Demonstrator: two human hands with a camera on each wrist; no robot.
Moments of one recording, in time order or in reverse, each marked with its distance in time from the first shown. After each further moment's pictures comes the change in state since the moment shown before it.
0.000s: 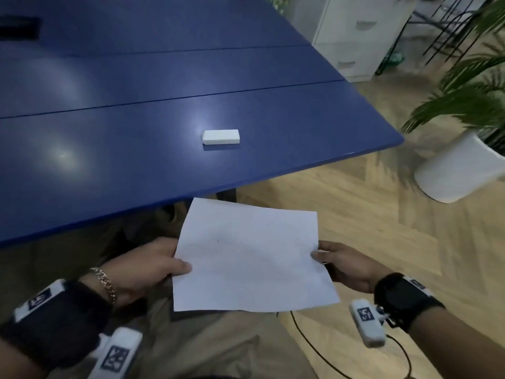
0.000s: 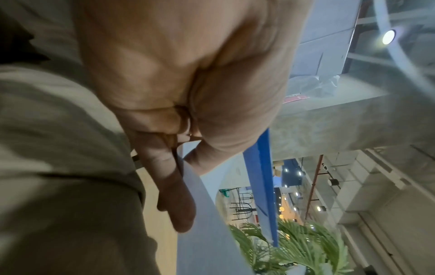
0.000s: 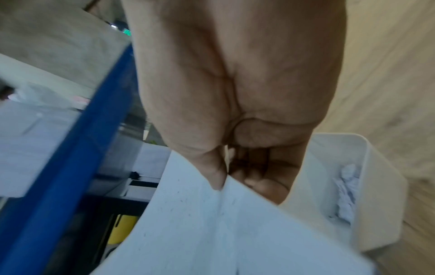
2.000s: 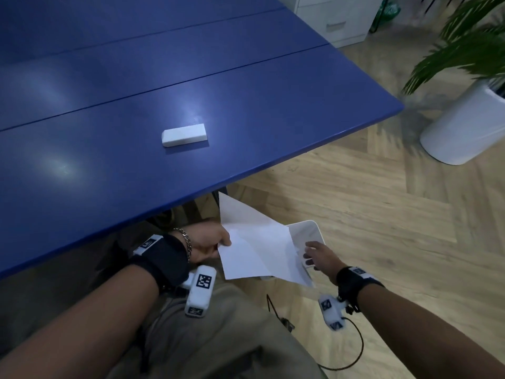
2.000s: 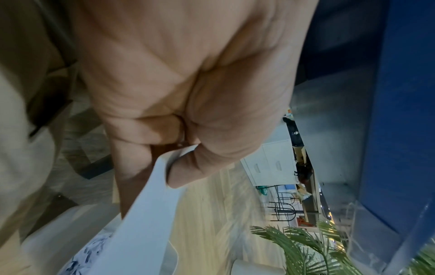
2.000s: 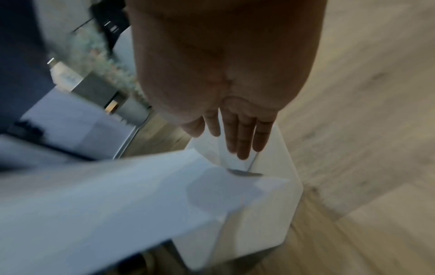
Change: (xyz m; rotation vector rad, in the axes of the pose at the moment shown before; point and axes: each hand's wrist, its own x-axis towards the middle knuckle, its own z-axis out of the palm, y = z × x) left_hand 0.159 0.030 0.063 -0.236 -0.010 -0.301; right_hand 0.134 0.114 -0.033 -0.272 0.452 0.125
